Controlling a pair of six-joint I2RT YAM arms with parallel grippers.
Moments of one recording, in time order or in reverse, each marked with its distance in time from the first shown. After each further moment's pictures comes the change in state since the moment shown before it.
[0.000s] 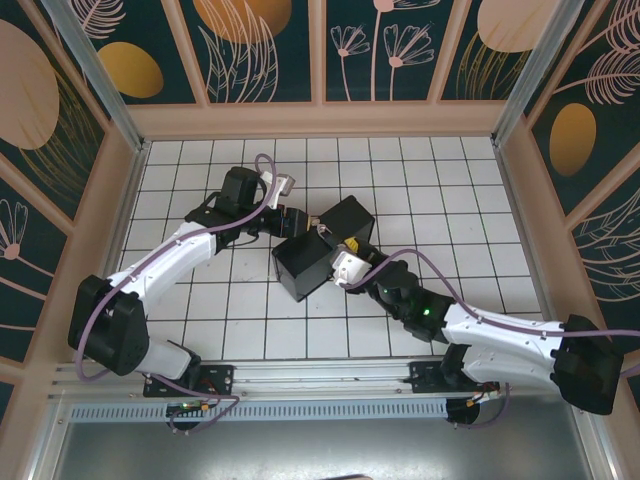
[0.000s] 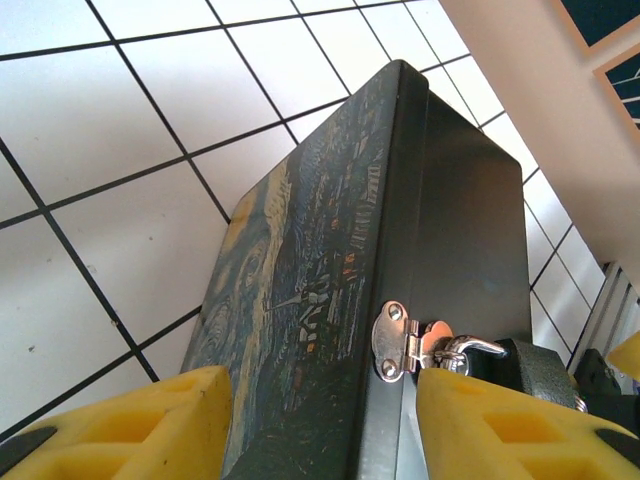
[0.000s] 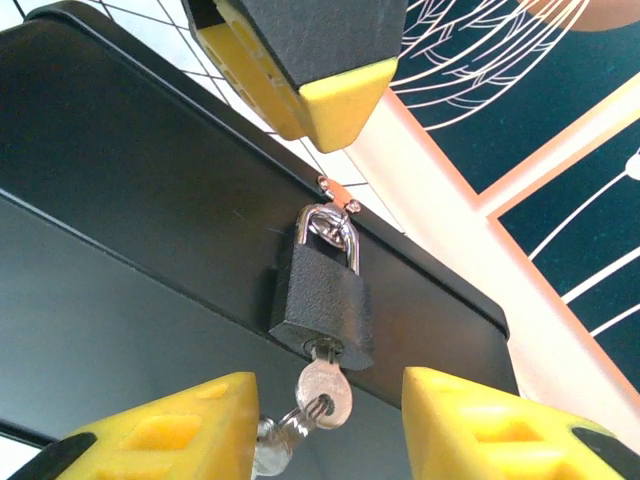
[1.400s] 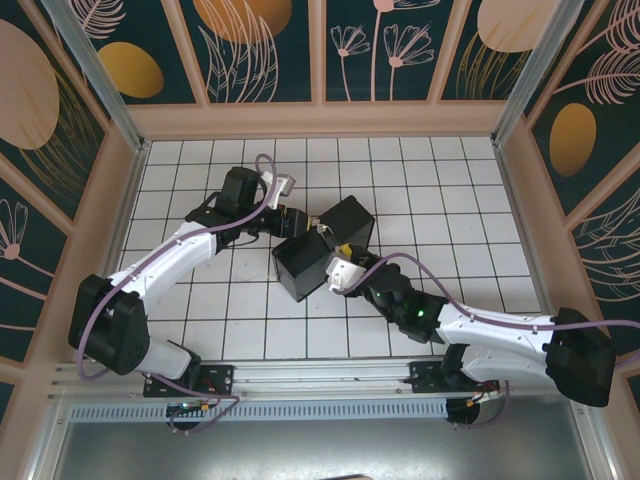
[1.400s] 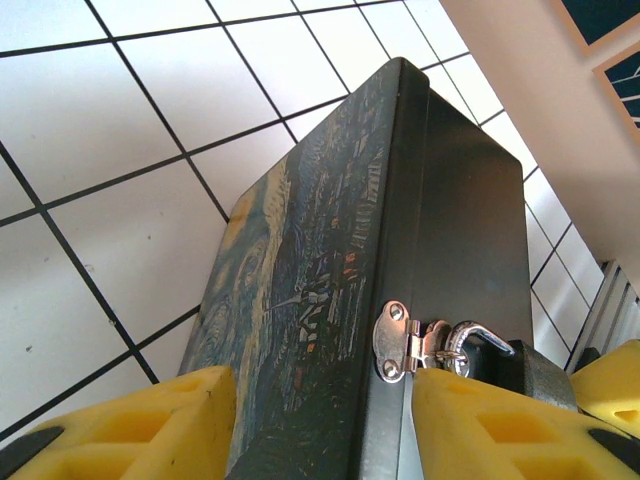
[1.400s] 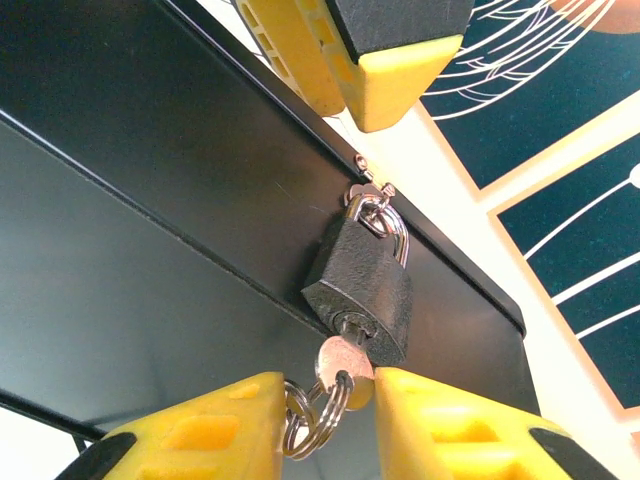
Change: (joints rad) left arm 0.000 0.002 0.000 0.001 0.003 0.000; right arm 0.037 0.053 0.000 0.010 0.060 -0.060
